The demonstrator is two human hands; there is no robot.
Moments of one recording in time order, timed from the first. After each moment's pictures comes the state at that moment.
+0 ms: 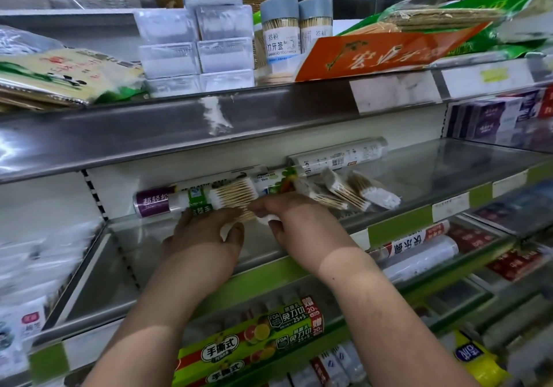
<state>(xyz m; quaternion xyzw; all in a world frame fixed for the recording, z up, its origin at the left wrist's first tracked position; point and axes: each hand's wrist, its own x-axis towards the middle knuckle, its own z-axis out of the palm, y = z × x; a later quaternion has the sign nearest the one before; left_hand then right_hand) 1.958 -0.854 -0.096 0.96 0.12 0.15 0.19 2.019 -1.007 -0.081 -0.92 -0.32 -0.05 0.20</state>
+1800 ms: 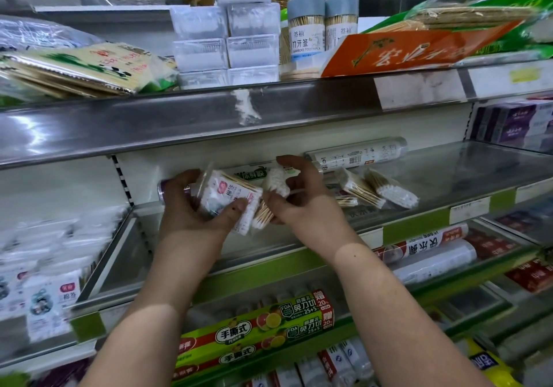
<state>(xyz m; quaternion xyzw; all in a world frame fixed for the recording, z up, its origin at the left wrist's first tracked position) 1.940 -0.847 -0.095 0.75 0.09 0.35 0.56 2.012 -0.997 -0.102 -0.70 -0.27 -0.06 0.66</state>
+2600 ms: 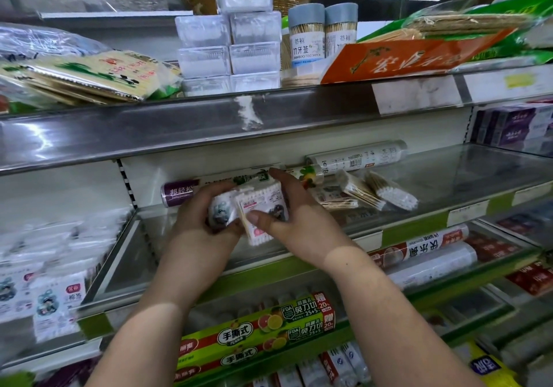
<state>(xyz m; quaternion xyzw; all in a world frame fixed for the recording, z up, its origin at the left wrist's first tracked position) 1.925 -0.844 -0.097 0.83 0.05 0.29 0.48 2.000 -0.997 -0.097 -0.83 -0.28 -0.03 0.48</state>
